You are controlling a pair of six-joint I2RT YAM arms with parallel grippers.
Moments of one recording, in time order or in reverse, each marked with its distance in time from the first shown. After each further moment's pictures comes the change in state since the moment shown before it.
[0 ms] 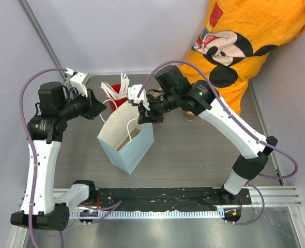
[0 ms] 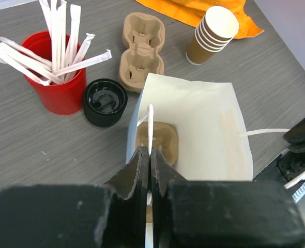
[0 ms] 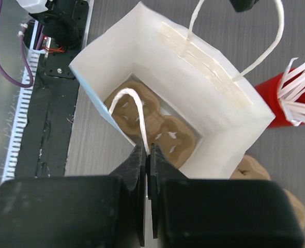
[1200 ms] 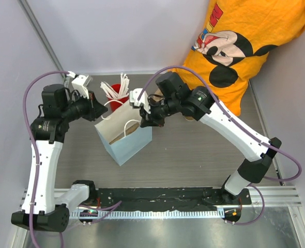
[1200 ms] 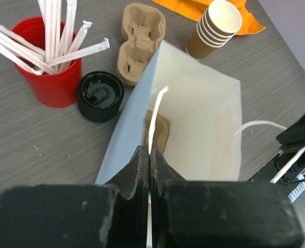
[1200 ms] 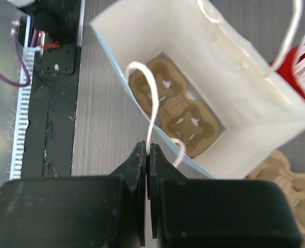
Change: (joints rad) left arm 0.000 -0.015 -0.081 0.035 -0.002 -0.028; right arm 0.001 -0.064 -0.183 0.093 0.047 0.081
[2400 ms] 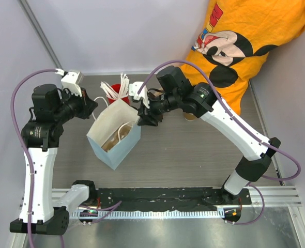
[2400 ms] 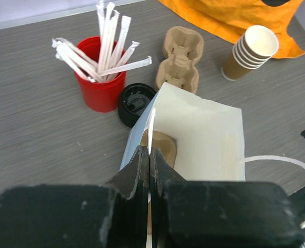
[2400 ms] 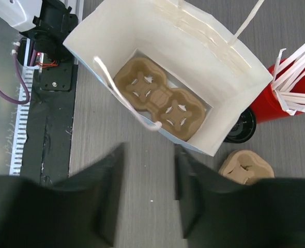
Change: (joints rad) left arm 0.000 -0.027 0.120 -0.051 -0.177 0.012; right arm 0.000 0.029 0.132 -0.004 -0.003 0.028
